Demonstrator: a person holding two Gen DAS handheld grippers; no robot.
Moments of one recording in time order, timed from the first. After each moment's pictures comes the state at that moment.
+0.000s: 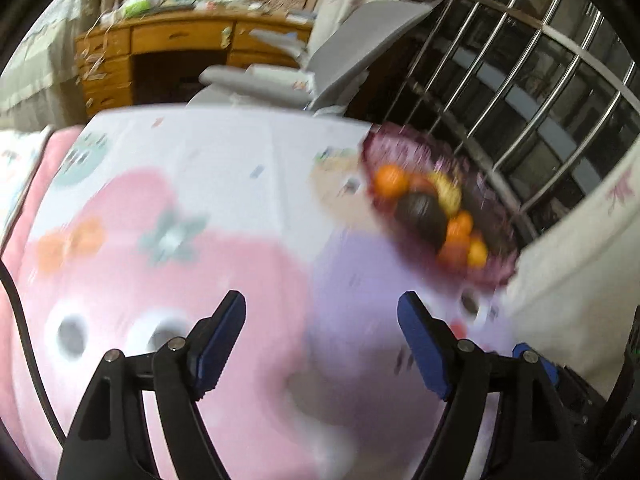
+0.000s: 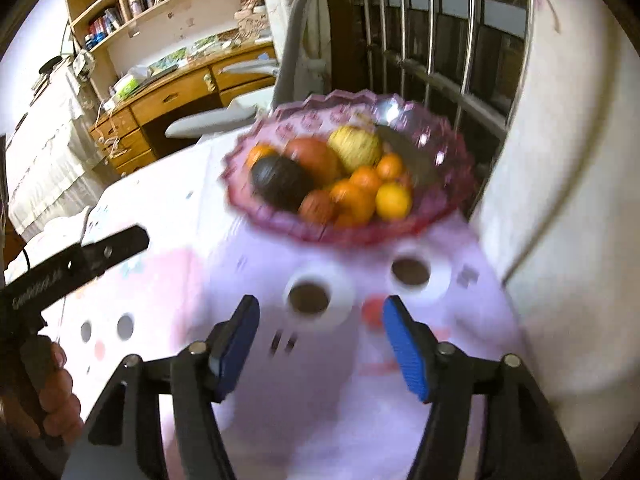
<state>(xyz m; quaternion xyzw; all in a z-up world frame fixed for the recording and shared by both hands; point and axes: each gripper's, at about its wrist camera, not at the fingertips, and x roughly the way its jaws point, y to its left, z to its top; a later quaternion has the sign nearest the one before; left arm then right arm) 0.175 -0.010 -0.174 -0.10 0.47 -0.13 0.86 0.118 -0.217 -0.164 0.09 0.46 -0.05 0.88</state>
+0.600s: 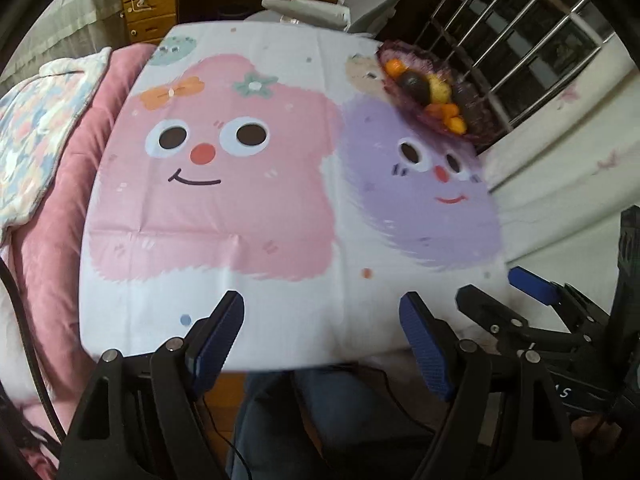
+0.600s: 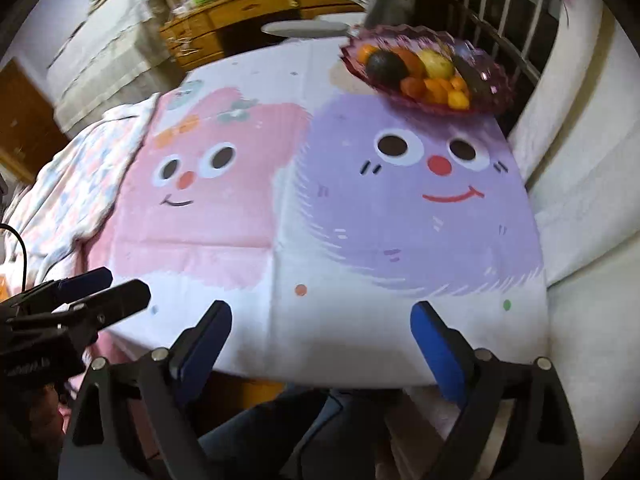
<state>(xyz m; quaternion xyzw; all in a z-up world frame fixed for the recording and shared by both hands) -0.012 0.027 -0.111 -0.10 0.58 -0.09 0.80 -0.007 -0.159 -0.116 0.02 0.57 0.08 0.81</state>
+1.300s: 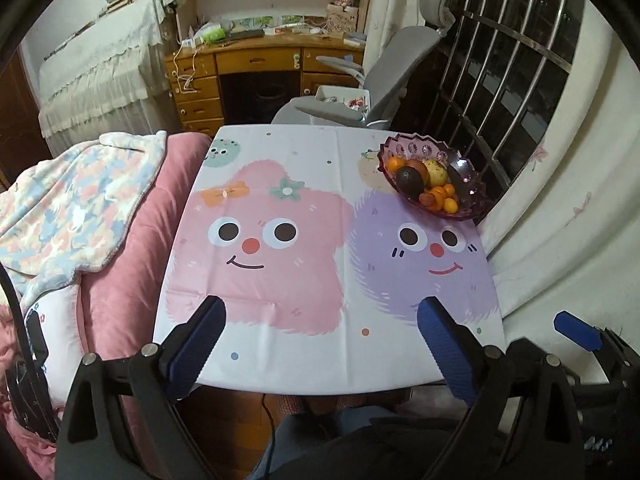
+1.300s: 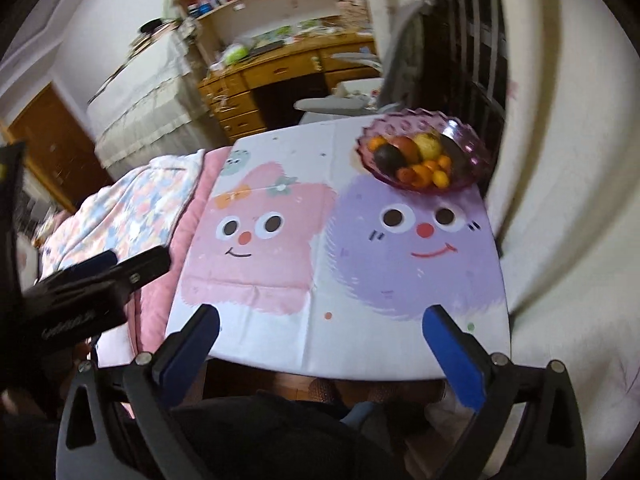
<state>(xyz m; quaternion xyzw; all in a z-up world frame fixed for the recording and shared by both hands) -0.048 -0.006 0.022 -0.04 0.47 0.00 0.88 -0.048 -0.197 0.007 0.07 0.49 0.11 0.86</state>
